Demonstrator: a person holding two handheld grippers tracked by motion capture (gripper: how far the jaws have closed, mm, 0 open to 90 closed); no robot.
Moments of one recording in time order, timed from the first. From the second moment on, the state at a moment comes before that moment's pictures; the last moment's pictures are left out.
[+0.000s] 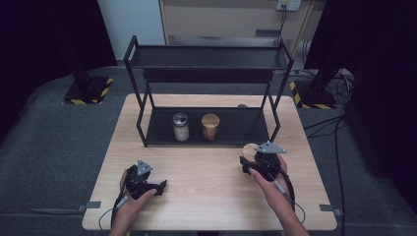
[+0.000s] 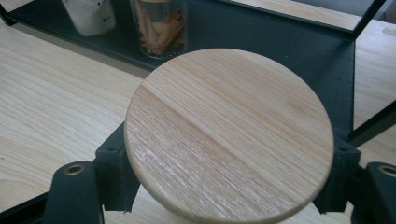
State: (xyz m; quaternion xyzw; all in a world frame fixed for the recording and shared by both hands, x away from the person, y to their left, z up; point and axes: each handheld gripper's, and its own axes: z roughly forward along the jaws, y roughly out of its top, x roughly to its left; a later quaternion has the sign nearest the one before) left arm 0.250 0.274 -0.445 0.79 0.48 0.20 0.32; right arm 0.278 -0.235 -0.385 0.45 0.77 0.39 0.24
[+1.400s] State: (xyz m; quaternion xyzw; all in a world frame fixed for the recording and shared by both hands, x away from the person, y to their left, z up) left arm 0.250 0.275 -0.445 0.79 0.48 0.20 0.33; right arm 0.310 -0.208 -0.384 0.45 0.77 0.39 0.24
